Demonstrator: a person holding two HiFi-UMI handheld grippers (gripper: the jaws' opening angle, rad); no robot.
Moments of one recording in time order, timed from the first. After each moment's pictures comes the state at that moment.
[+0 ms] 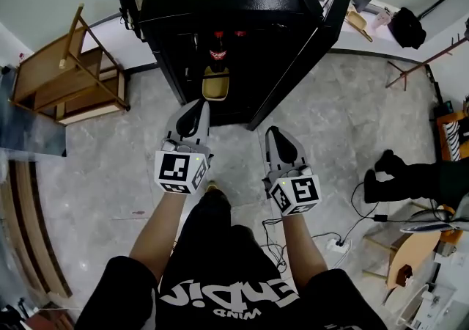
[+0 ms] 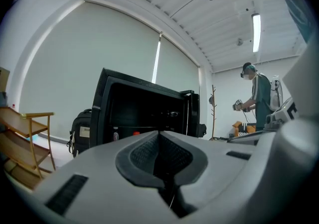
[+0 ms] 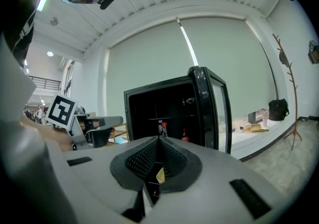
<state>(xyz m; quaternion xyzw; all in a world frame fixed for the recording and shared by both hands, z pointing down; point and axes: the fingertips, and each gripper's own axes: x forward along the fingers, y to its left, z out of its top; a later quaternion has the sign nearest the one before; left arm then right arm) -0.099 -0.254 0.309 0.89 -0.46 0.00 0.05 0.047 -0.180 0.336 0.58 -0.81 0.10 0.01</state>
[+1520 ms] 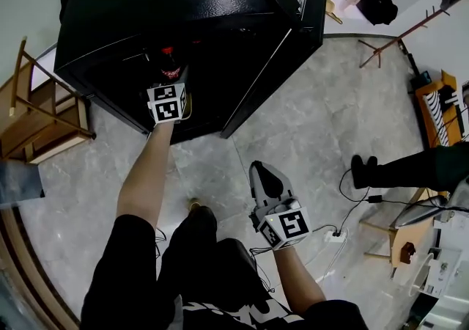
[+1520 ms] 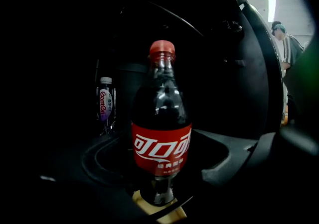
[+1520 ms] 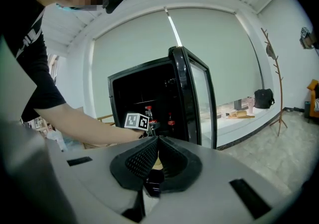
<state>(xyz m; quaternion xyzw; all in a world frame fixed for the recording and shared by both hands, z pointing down) -0.033 -0.518 0.509 0.85 -0.51 0.11 0.08 0.081 -0.175 0.404 0.63 -0.76 0.16 0.04</state>
